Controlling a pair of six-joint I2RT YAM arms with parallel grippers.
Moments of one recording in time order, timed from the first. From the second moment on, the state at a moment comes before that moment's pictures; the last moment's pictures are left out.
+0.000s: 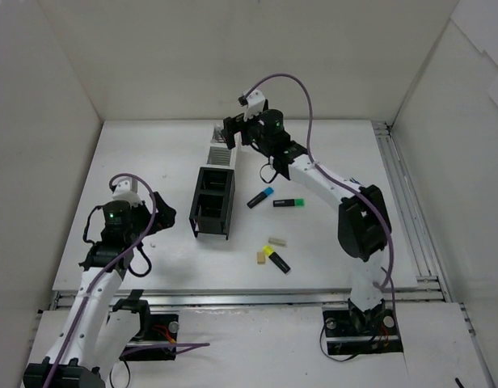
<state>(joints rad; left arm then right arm) -0.06 0.76 0.59 -0.35 0.10 -0.41 0.56 2.06 1.71 0.21 -0.06 0.00</state>
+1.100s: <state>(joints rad) -0.38 0.82 0.80 -0.37 0.32 -0.27 0.57 0.80 0.52 -0.27 0.18 0.43</state>
